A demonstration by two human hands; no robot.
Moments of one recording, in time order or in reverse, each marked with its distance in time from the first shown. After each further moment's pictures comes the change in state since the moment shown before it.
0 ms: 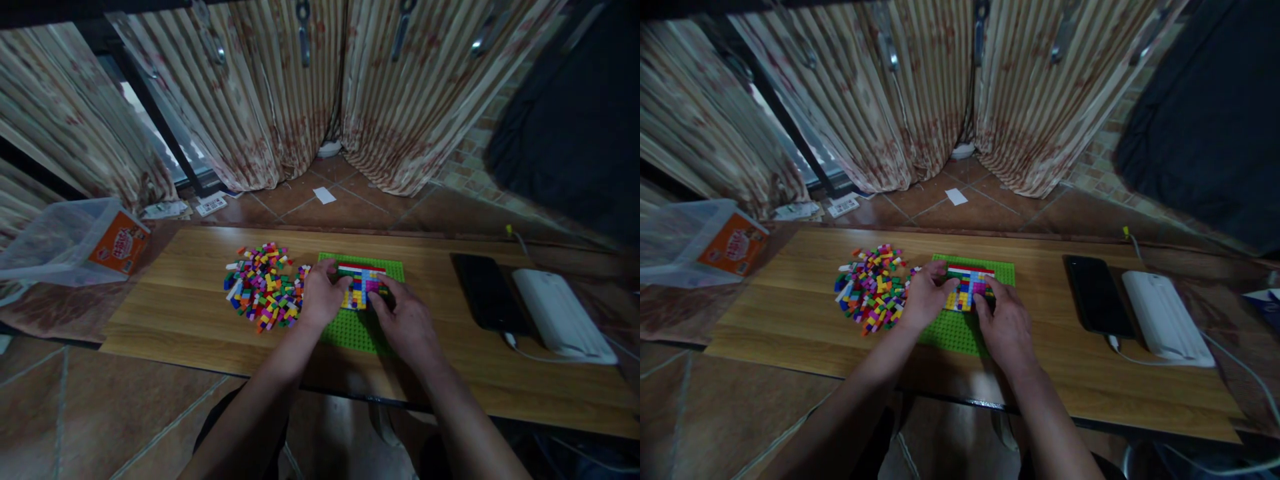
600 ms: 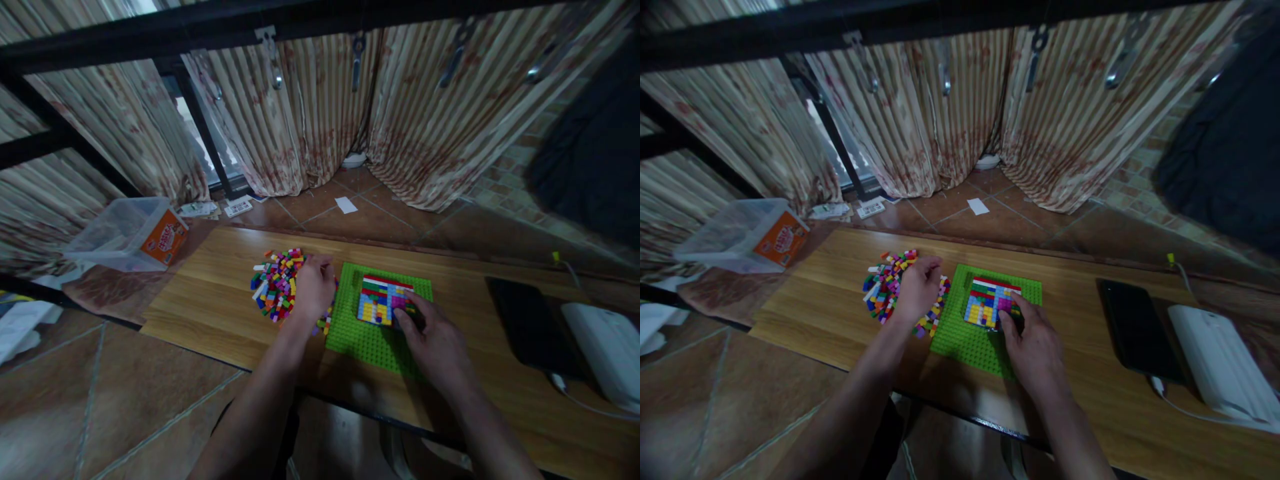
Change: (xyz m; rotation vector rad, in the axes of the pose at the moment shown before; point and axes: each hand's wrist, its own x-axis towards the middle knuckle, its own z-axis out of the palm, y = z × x) left_hand 0.017 -0.013 -0.054 0.136 0.205 0.159; right_hand -0.001 0.007 0.000 -0.046 -0.042 0.009
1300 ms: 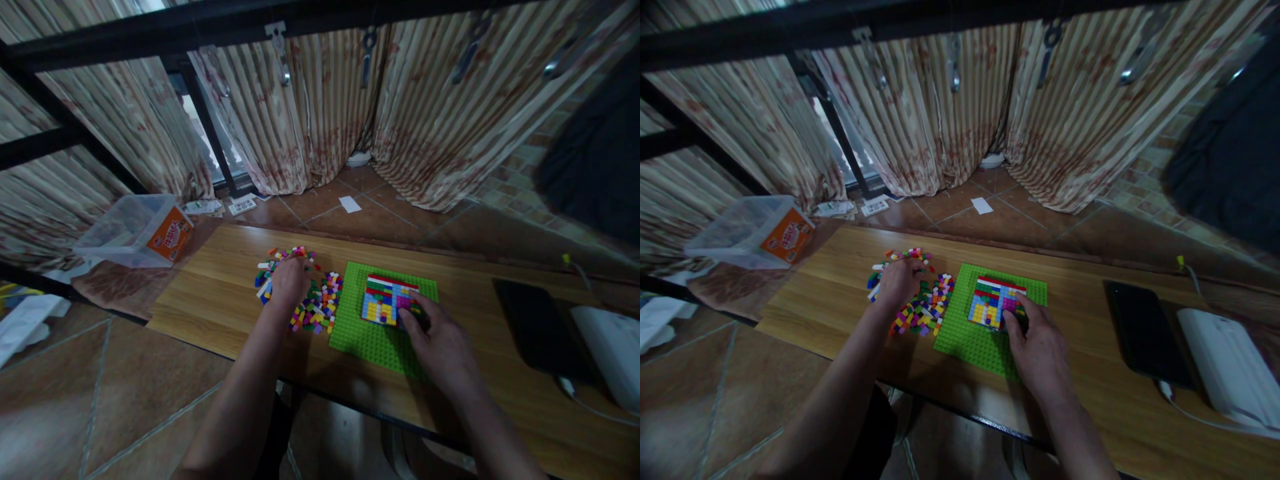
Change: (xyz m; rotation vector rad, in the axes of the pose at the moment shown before) left_hand 0.016 -0.039 -0.036 0.583 -0.133 0.029; right_hand 0.000 0.000 -0.001 -0.006 -0.007 -0.007
